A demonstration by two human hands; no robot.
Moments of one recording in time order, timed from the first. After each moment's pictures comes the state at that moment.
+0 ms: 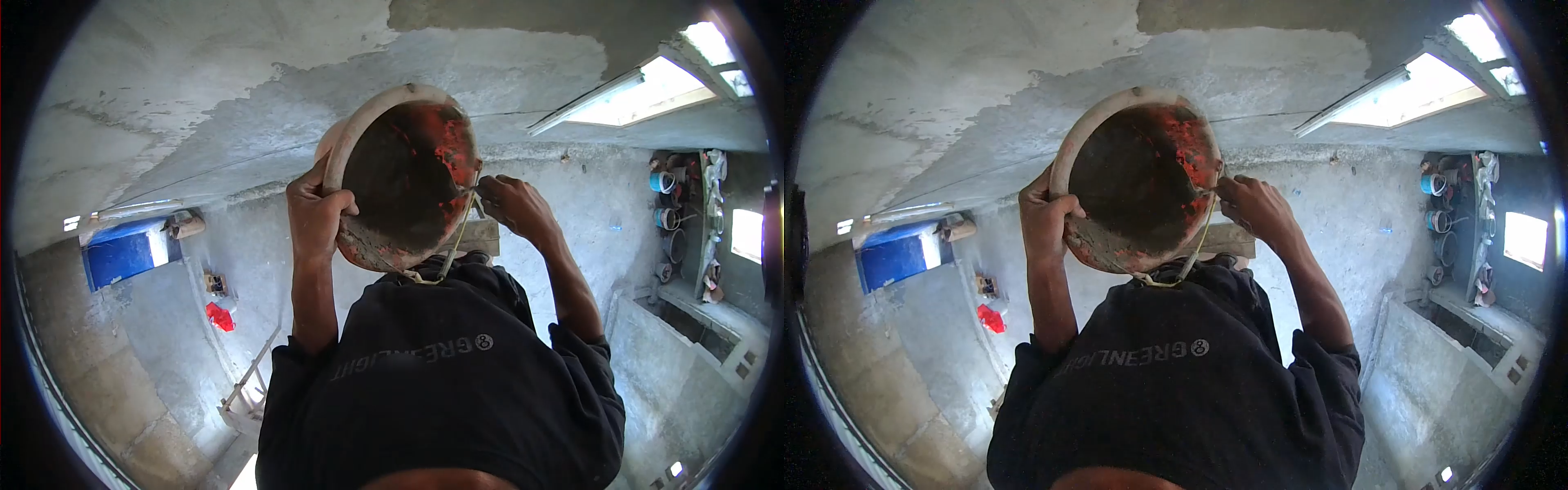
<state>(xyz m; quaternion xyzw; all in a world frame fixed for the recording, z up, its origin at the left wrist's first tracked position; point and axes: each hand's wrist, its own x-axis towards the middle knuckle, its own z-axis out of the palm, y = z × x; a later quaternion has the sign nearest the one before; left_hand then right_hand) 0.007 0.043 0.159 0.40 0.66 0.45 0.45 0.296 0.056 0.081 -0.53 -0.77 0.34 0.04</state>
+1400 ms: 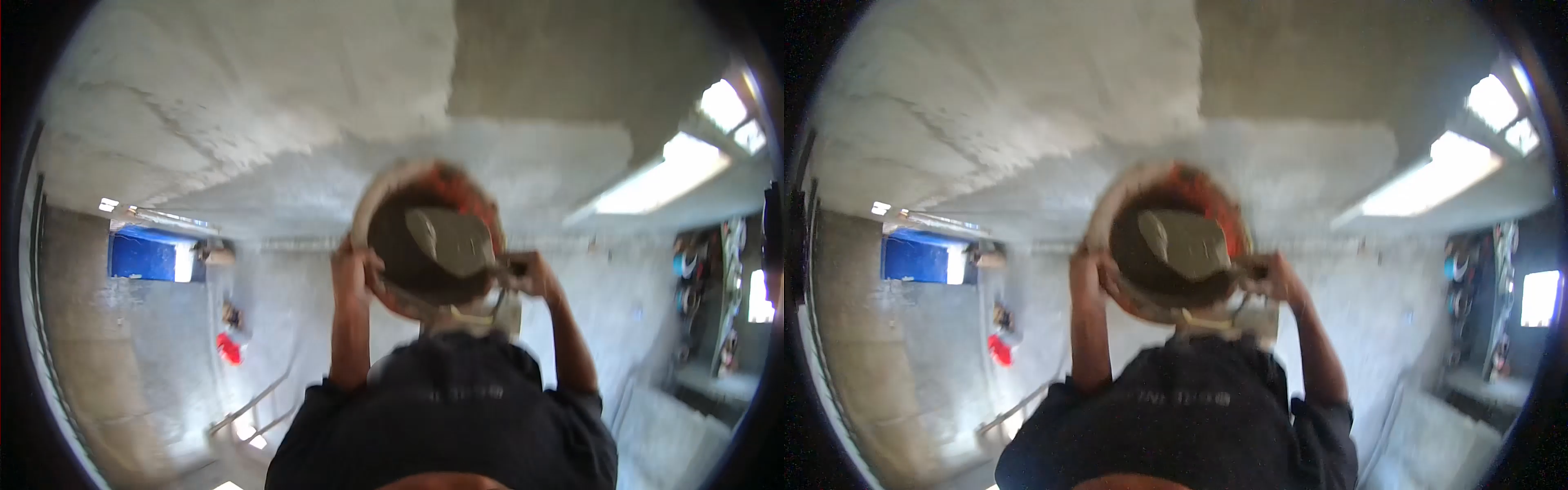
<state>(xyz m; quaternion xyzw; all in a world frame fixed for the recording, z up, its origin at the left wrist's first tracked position) -0.031 0.041 0.134 0.18 0.66 0.56 0.47 0.286 0.082 0.049 -0.43 -0.62 0.63 0.19</state>
